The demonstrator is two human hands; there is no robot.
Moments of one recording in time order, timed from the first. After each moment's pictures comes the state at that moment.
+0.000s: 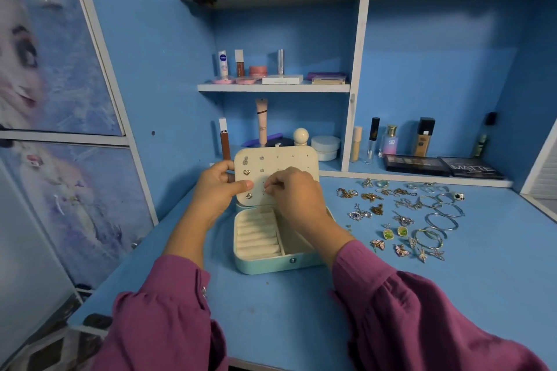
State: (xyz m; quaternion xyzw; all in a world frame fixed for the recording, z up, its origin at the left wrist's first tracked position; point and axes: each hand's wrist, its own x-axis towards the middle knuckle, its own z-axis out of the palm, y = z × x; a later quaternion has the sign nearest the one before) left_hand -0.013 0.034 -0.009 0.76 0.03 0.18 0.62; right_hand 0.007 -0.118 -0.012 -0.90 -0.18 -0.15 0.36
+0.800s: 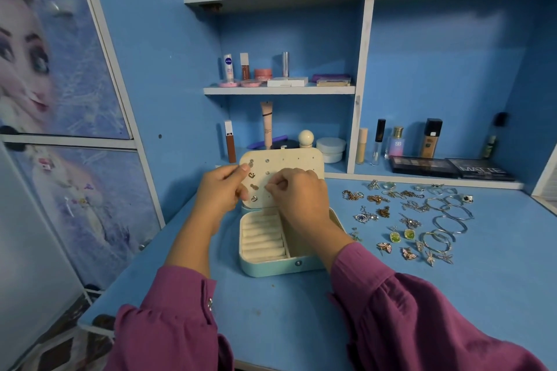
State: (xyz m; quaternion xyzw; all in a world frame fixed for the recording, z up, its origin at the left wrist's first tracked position) left_hand -0.023 0.027 0.000 0.75 0.07 0.20 0.63; right_hand 0.007 -0.116 -0.013 -0.91 -0.16 -0.21 0.33
